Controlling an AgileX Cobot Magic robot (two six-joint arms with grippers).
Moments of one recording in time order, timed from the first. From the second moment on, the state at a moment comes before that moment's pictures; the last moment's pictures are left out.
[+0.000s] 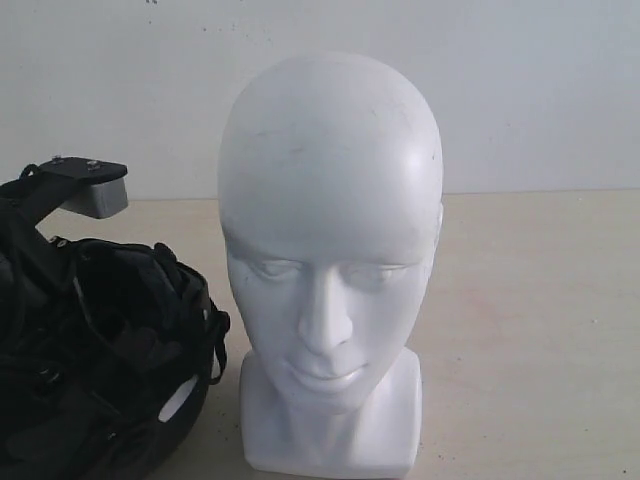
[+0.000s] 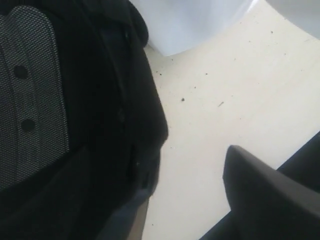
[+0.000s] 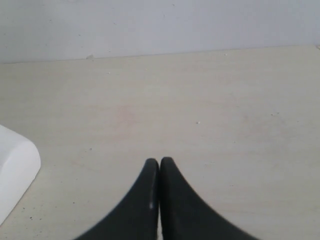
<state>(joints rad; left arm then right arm) -0.30 1.33 -1.00 -0.28 1.10 0.30 0.05 0.00 0.00 0.07 0.34 -0.01</state>
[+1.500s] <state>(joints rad) -0.30 1.47 -0.76 -0.34 0.70 0.35 0.05 0.00 0.00 0.07 0.34 -0.01</state>
